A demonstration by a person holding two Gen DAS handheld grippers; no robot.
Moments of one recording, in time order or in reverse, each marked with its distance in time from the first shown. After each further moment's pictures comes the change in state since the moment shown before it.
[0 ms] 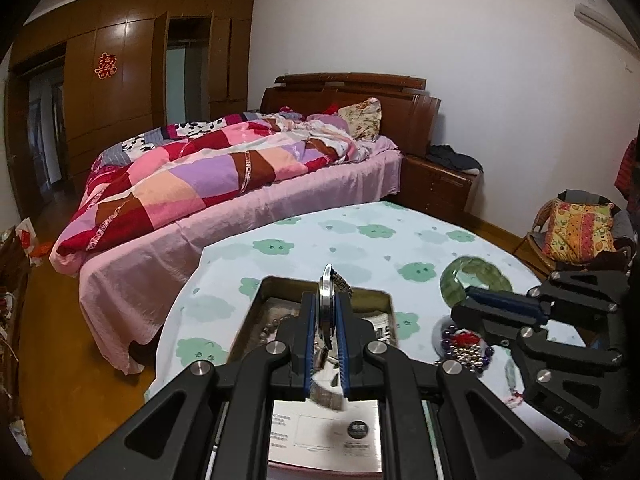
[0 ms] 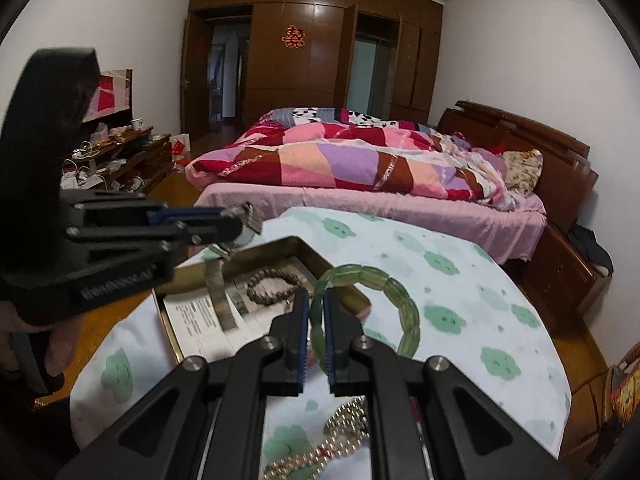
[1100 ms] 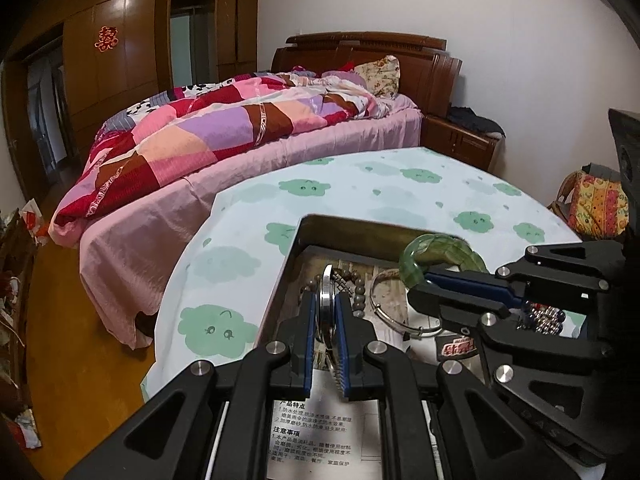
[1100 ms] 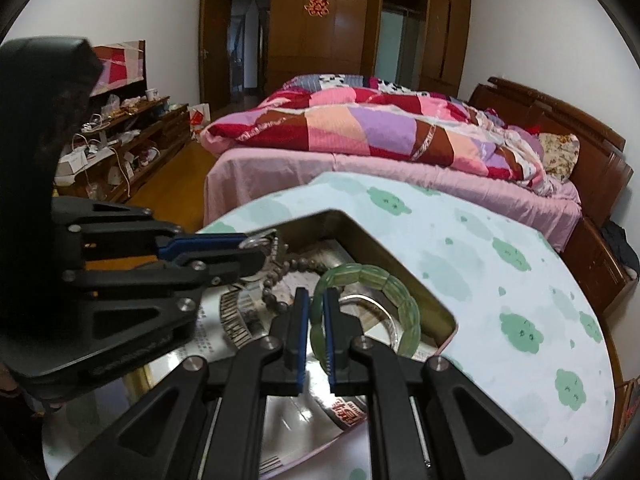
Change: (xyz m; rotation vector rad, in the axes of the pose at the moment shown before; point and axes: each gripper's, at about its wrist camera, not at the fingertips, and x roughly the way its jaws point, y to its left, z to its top) left arm 0.069 0.040 -0.031 0.000 0.144 0.046; right arm 0.092 0.022 -0.006 -0.019 0.122 0.084
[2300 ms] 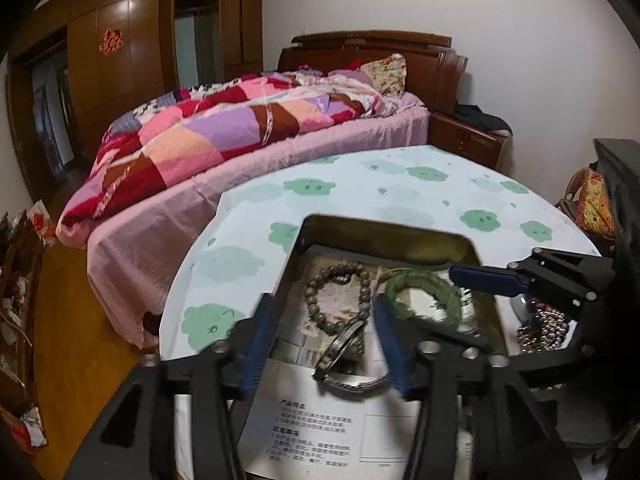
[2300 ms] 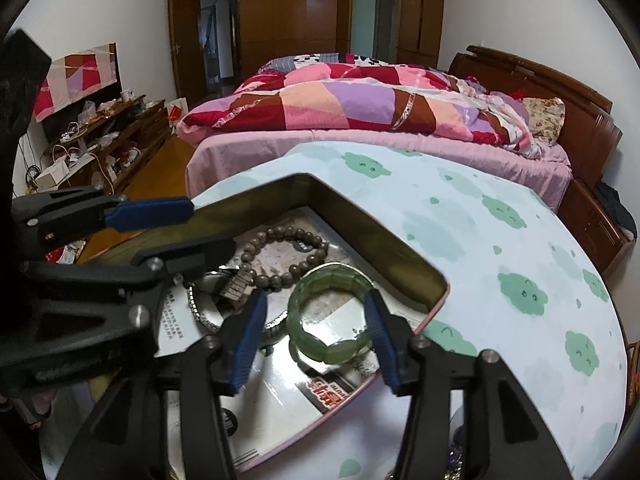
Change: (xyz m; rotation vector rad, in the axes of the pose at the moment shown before) left arm -0.005 -0.008 -0.001 0.016 -0.019 0.046; right arm 0.007 -0.014 -0.010 0.095 0.061 -0.025
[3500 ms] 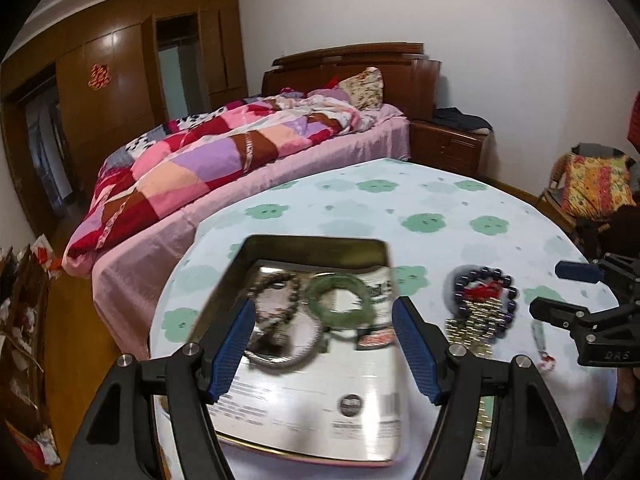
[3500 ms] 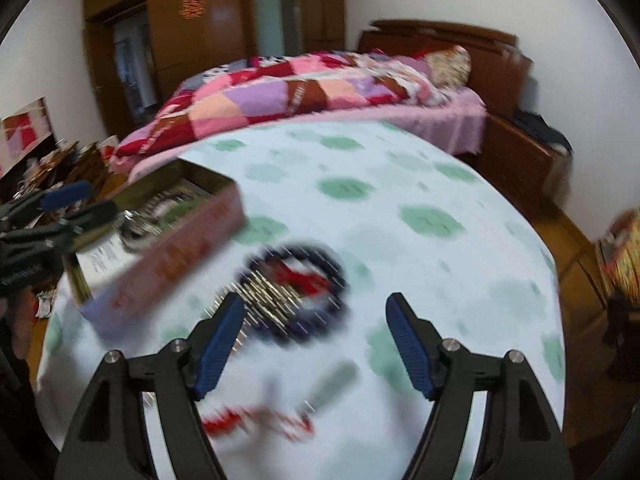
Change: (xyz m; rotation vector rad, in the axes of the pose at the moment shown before) left arm -0.049 -0.071 -0.006 0.089 -0.057 -0.012; right arm -0.100 -0.100 -0.092 0.278 0.023 -0.185
